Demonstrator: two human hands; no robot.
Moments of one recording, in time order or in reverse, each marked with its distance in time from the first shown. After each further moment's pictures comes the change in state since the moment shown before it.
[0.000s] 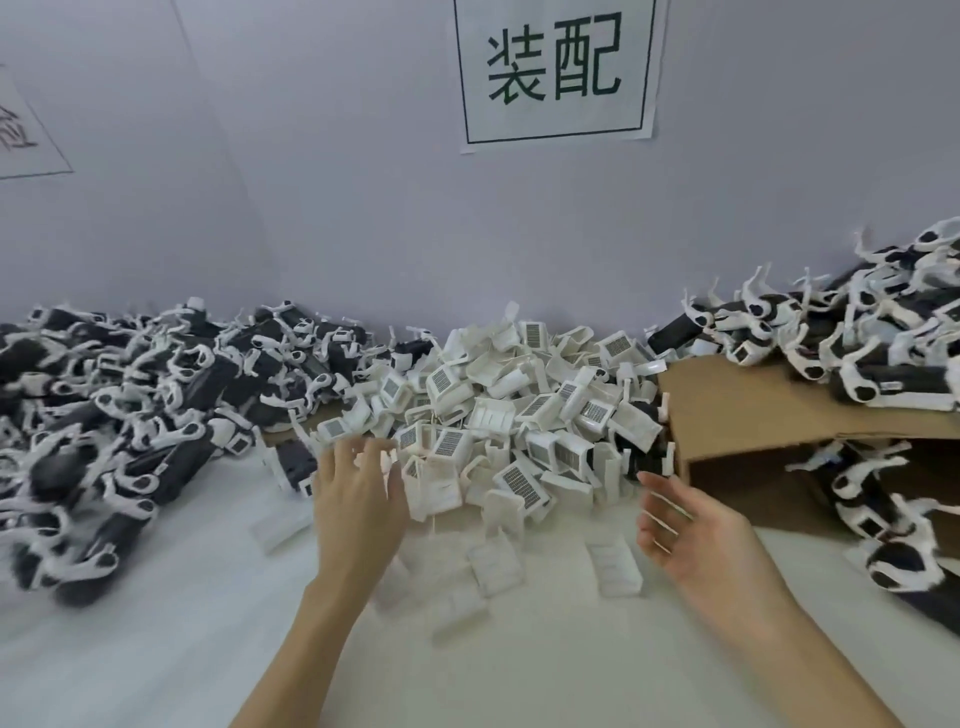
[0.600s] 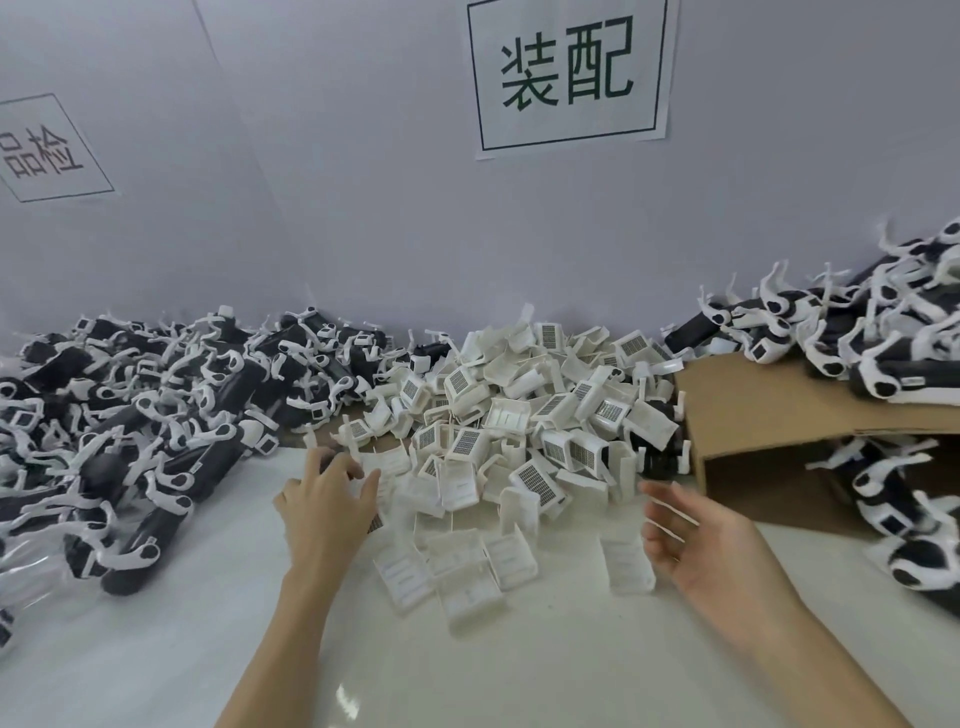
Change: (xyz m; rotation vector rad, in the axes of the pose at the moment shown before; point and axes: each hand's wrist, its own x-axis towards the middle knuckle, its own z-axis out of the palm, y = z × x) left_hand 0.013 -0.067 -0.002 0.081 -0.034 -0.200; right_hand -0.016 0.005 0.012 -0.030 -0.033 0.057
